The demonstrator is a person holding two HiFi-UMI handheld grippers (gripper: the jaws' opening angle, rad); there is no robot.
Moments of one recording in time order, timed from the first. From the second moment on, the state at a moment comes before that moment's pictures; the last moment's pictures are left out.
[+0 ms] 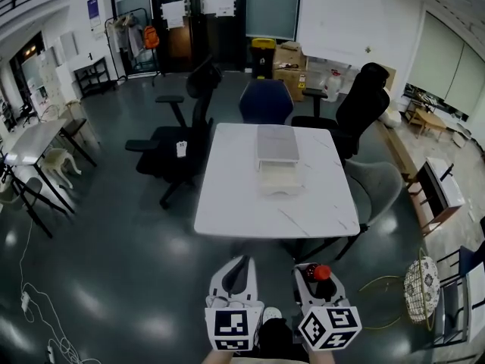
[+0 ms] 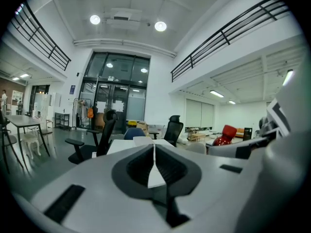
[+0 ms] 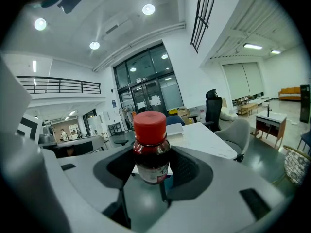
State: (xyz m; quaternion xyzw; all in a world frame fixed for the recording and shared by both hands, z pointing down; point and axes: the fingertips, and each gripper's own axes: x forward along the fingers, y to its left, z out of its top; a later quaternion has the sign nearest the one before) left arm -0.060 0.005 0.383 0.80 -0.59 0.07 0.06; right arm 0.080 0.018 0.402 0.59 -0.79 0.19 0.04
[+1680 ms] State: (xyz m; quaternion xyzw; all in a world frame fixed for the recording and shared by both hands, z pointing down) left arm -0.023 -0.280 0.404 0.76 -0.64 0.09 0.09; right arm 0.114 -0.287 0.424 0.52 -0.82 0.23 0.07
